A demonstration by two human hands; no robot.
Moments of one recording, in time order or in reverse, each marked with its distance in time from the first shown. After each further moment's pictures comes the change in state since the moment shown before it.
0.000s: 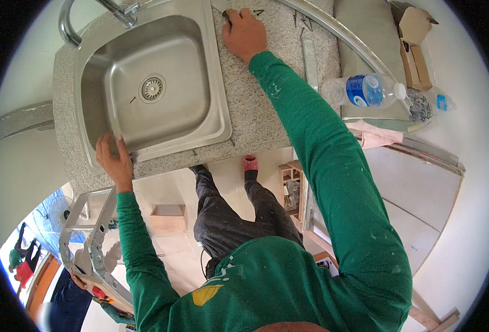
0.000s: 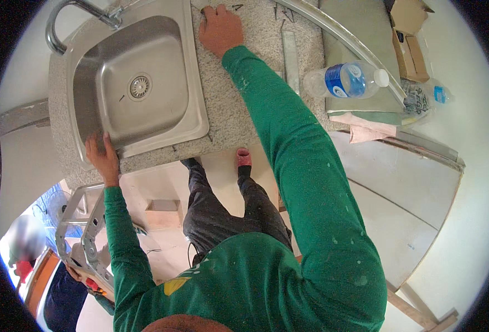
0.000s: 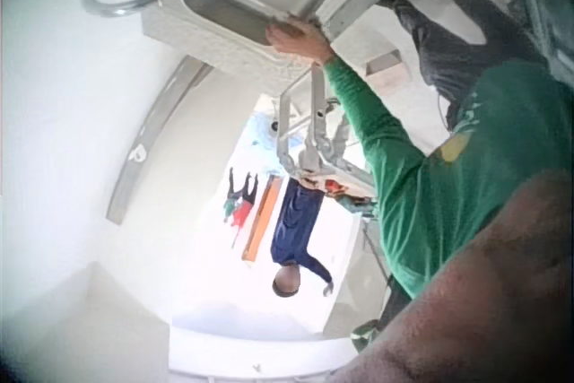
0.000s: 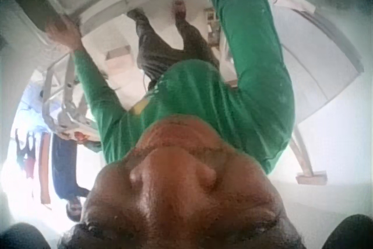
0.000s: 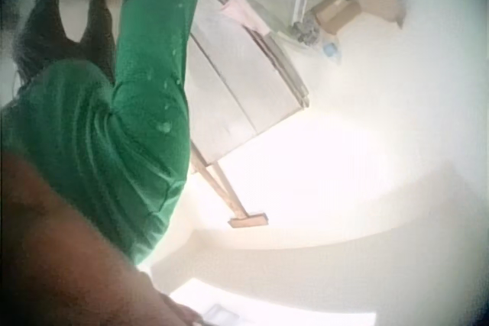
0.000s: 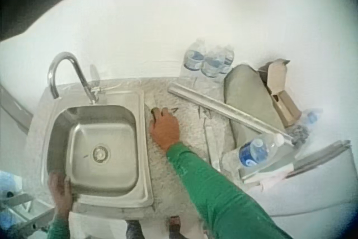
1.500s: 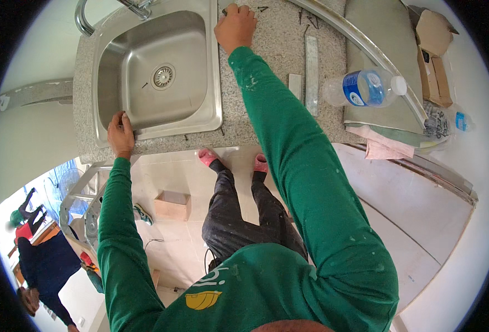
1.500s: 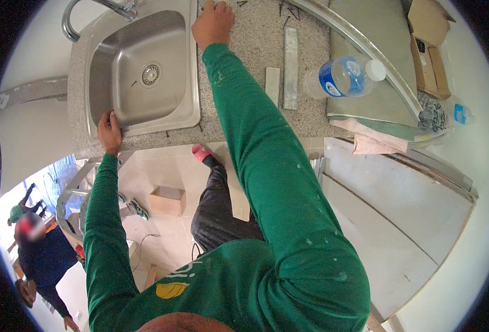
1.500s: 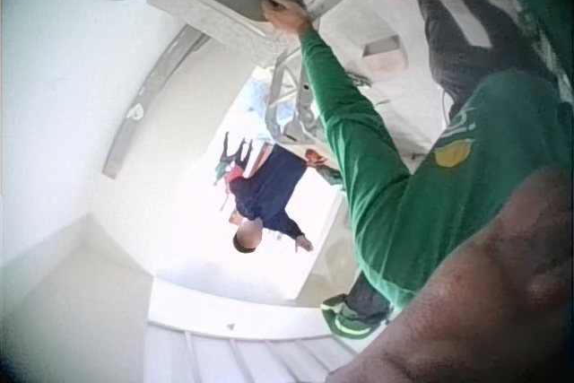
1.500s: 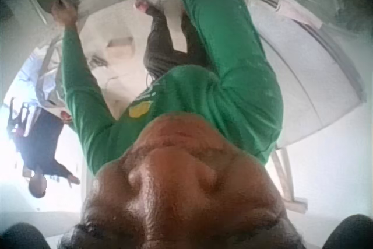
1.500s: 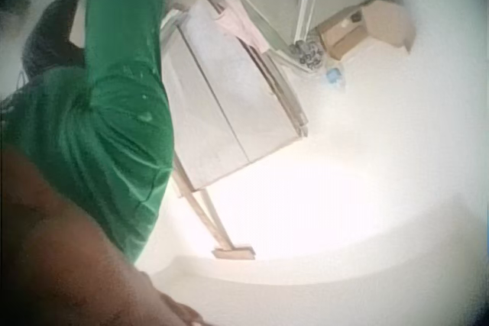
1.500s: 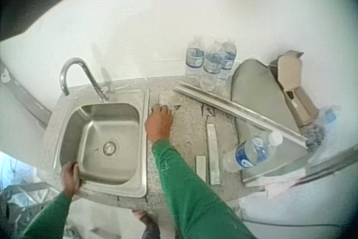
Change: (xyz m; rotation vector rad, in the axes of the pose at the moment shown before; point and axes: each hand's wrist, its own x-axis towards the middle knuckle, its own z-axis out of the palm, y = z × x) left_hand 0.003 0.004 0.016 0.121 -0.203 -0.251; right_hand 0.007 -0.023 0.018 0.160 0.060 0.302
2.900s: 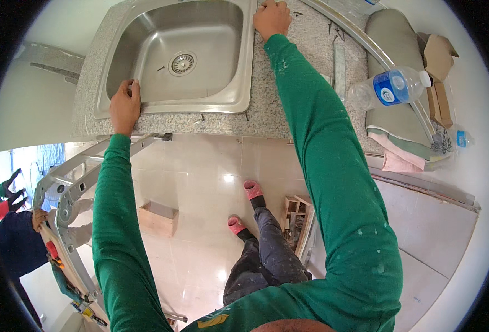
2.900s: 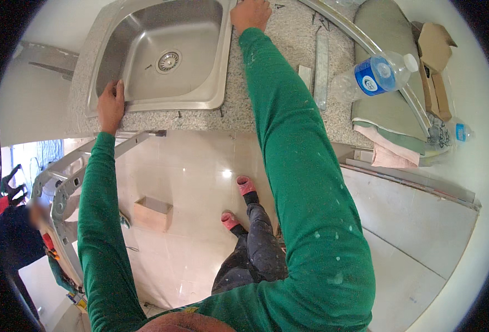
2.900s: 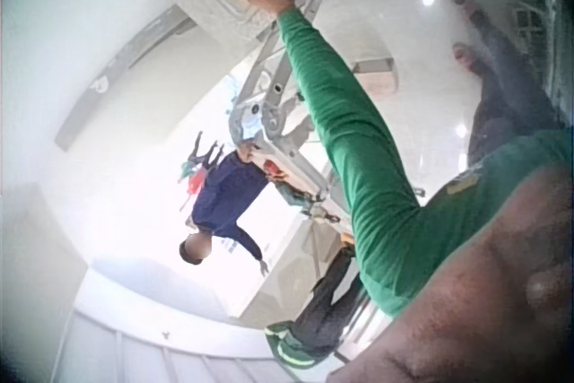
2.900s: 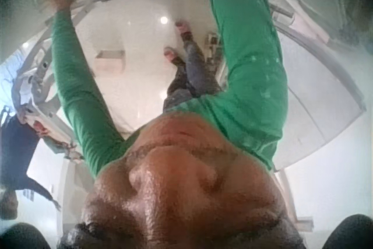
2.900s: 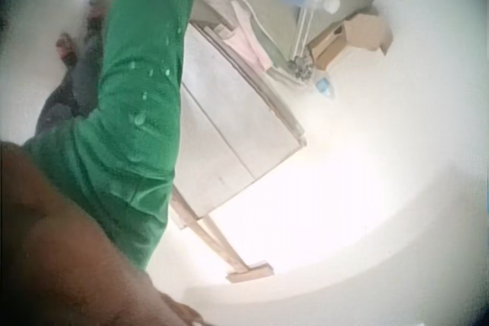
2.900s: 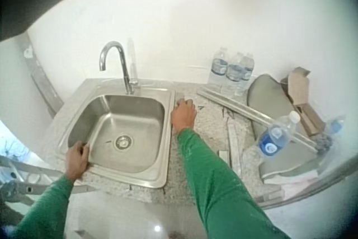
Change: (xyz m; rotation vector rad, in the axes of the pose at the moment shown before) left_hand -0.012 0.004 -0.004 -0.016 0.108 -0.023; right_hand -0.001 0.005 0.011 -0.023 0.018 -0.081
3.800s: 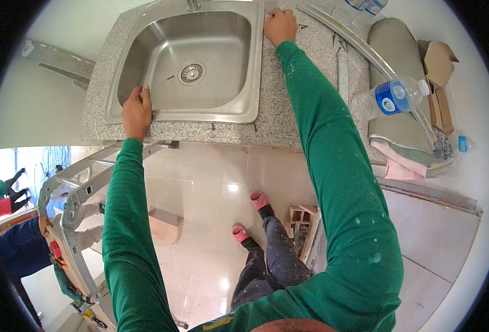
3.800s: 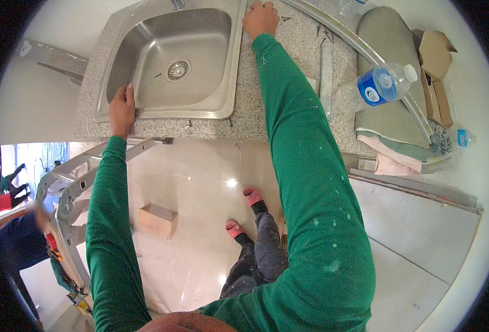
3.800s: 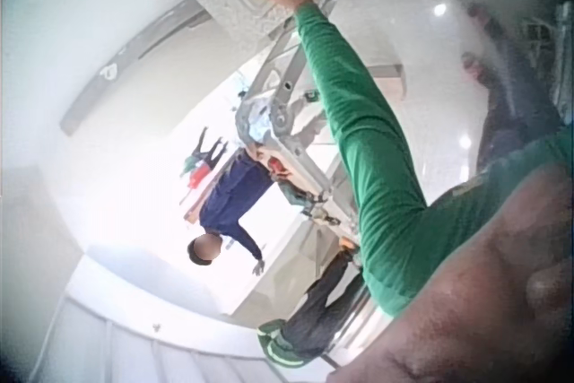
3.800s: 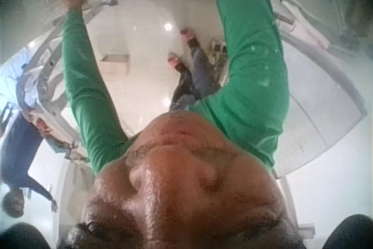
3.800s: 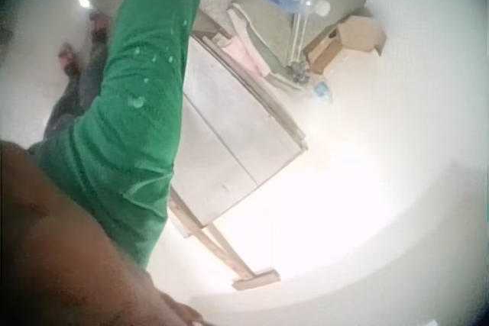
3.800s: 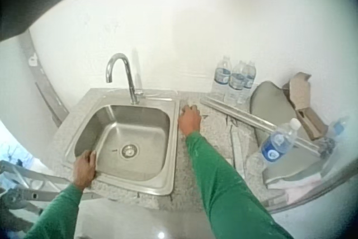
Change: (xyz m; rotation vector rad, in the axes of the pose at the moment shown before) left_hand 0.004 0.013 0.005 -0.073 0.018 -0.029; right_hand 0.035 0.038 0.022 -0.032 0.043 -0.111
